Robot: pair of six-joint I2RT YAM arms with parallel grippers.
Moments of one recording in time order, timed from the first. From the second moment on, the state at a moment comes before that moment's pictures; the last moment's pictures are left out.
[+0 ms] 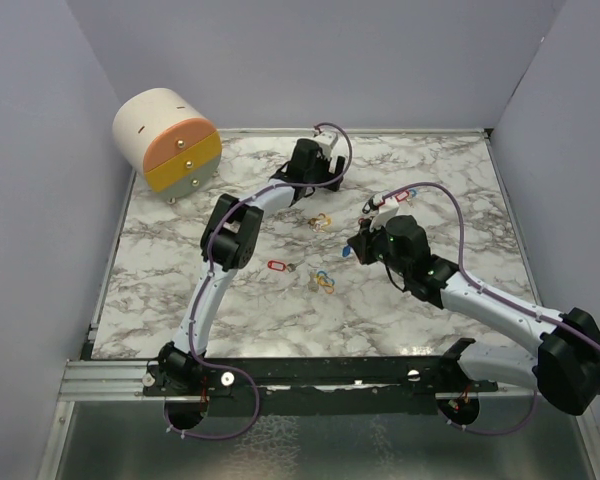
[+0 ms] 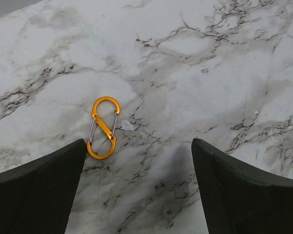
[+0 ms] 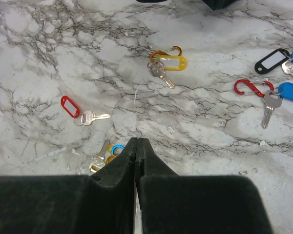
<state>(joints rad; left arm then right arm) -0.49 2.55 2.00 0.11 0.13 -0.11 0.68 1.15 0.64 0.12 0.09 0.26</state>
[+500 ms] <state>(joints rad) -0.52 2.55 2.05 0.01 0.04 -0.11 0.68 1.15 0.64 0.12 0.09 0.26</state>
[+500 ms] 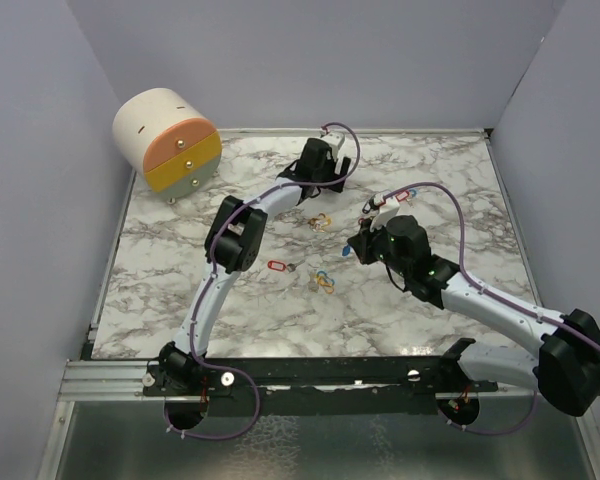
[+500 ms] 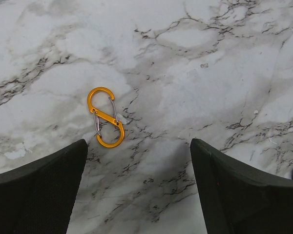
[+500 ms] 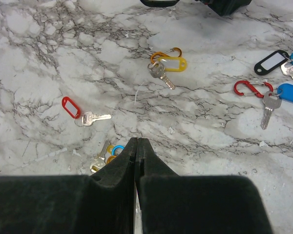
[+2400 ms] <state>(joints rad) -0.52 2.66 2.19 0.04 -0.10 -0.13 0.68 1.13 0.64 0.10 0.09 0.25</state>
